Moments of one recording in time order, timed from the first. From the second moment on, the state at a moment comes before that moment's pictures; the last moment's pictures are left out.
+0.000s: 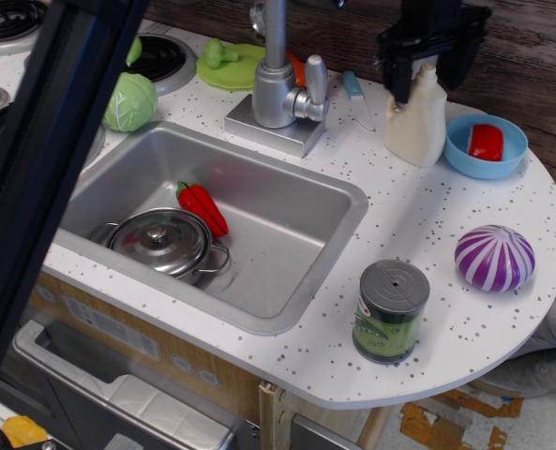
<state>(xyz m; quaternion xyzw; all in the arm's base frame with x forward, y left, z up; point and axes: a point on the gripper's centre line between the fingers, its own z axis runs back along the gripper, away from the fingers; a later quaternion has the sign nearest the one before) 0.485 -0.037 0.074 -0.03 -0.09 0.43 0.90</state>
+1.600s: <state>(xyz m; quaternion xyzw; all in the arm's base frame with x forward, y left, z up) 0.336 0.017 0.030 0.06 -0.08 0.33 0.94</state>
